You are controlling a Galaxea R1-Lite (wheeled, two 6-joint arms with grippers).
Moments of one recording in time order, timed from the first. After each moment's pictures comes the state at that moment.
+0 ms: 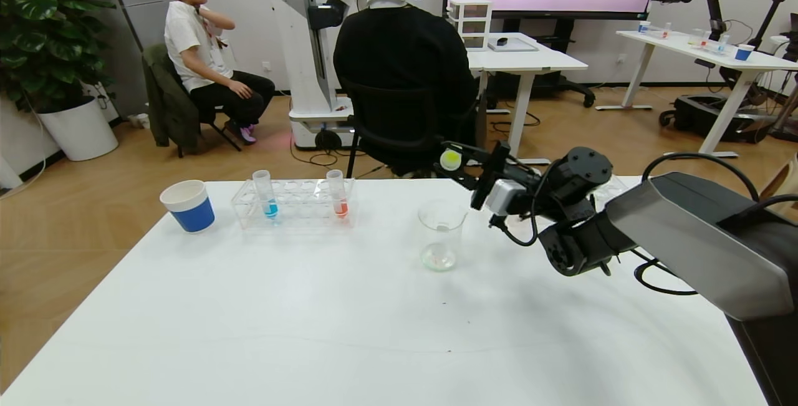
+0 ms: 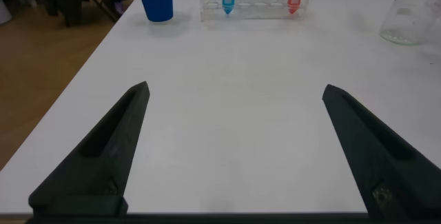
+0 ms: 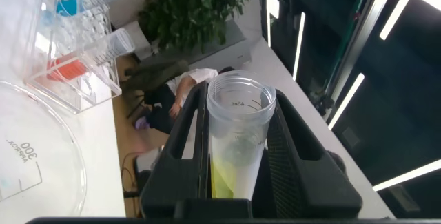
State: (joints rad) left arm 0.00 0.00 0.00 0.00 0.00 0.01; right arm 0.32 2.48 -1.44 -1.55 0.86 -0.88
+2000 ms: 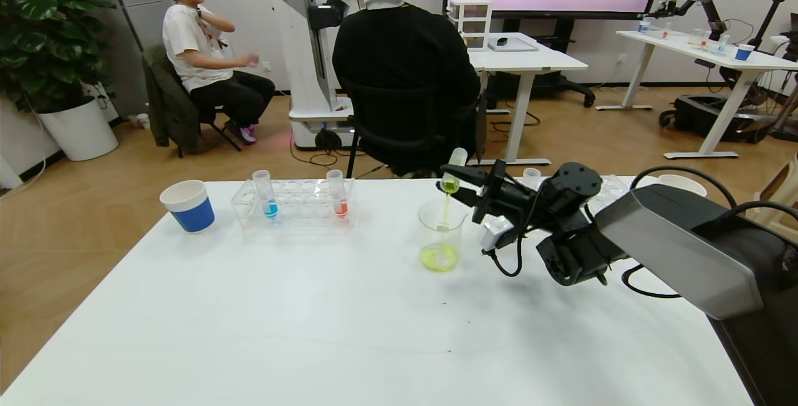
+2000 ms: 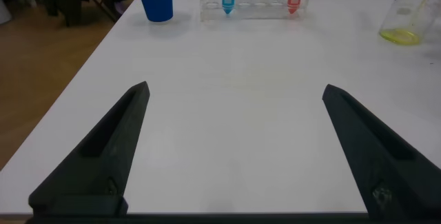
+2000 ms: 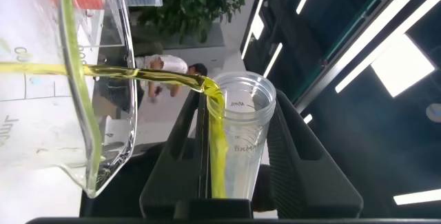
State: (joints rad) left arm 0.00 0.00 0.00 0.00 0.00 0.01; right arm 0.30 2.55 -1.43 -1.54 0.91 -1.32
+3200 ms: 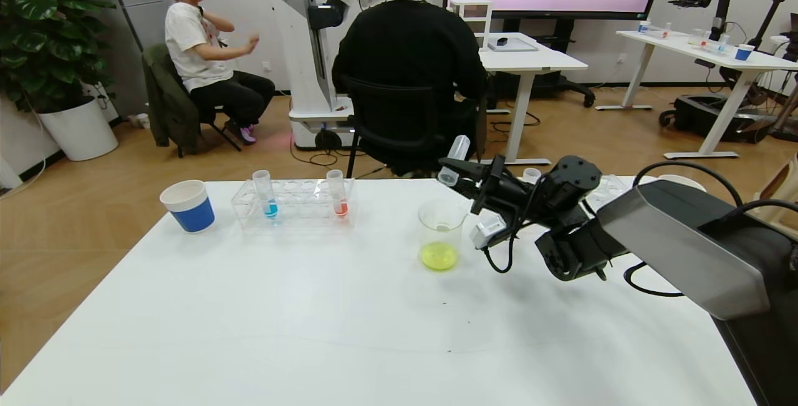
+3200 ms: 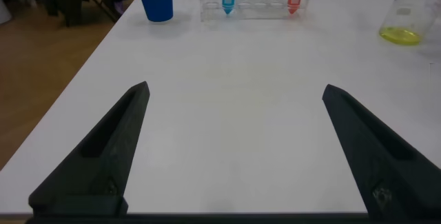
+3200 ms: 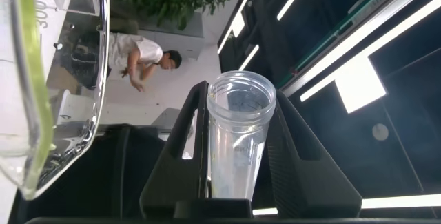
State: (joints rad) left arm 0.00 0.00 0.00 0.00 0.00 0.01; right arm 0.31 2.53 -1.44 -1.50 0.87 -1.51
